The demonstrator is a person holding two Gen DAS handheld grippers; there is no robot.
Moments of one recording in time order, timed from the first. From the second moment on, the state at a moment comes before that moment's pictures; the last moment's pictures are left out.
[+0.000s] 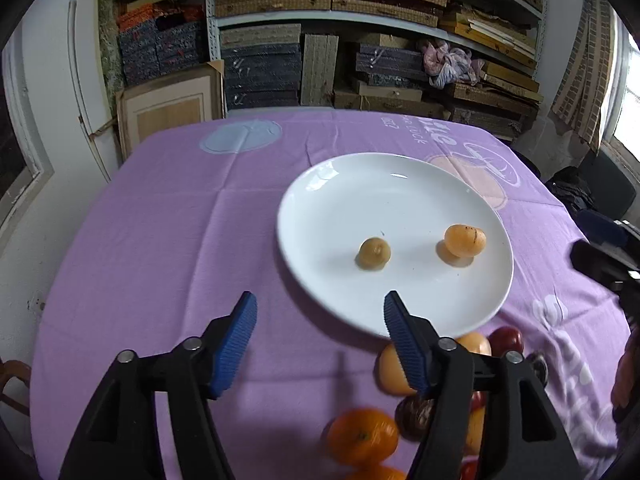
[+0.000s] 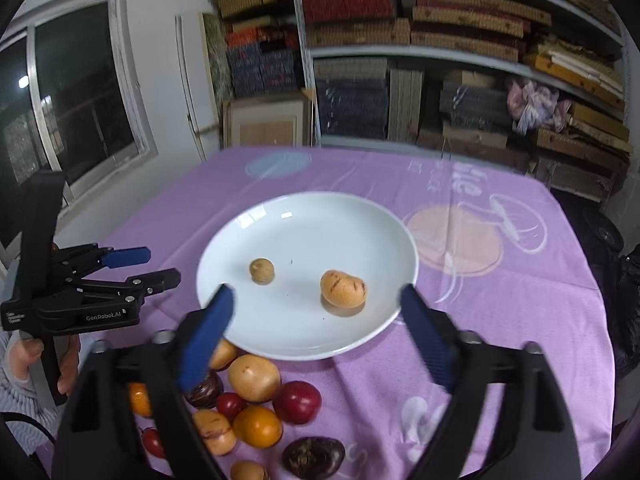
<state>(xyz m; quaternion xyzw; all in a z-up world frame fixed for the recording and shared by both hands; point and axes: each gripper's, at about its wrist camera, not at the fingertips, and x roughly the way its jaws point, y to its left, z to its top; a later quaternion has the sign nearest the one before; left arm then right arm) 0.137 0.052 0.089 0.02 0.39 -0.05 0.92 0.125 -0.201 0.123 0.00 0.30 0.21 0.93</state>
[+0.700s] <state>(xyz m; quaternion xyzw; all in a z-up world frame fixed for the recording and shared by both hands) -0.082 0.038 0.015 0.04 0.41 -0.08 0.91 0.014 -0.284 0.060 0.15 0.32 0.25 0.90</state>
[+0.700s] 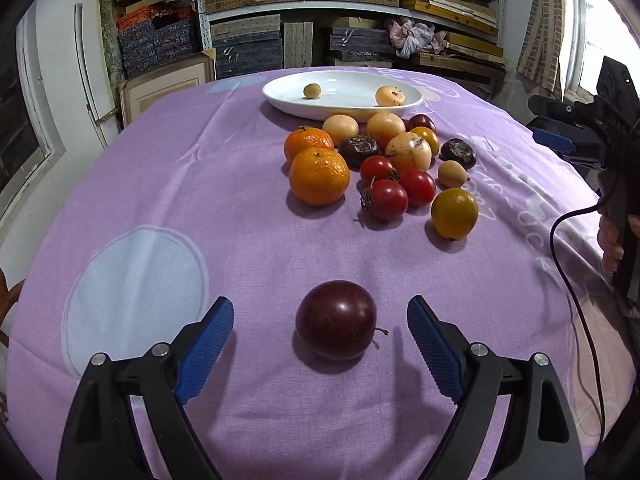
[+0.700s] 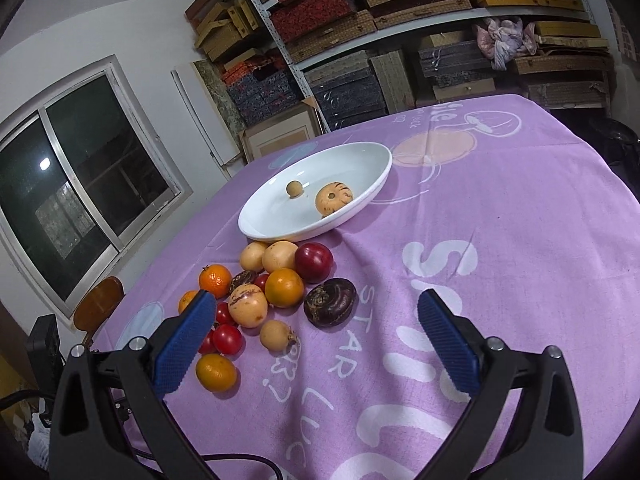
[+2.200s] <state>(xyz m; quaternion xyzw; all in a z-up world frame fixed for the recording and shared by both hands) -0.071 0.046 0.010 -0.01 0.43 -0.10 0.90 -0.026 -0.131 0.022 -0.12 0.38 0.35 0.85</state>
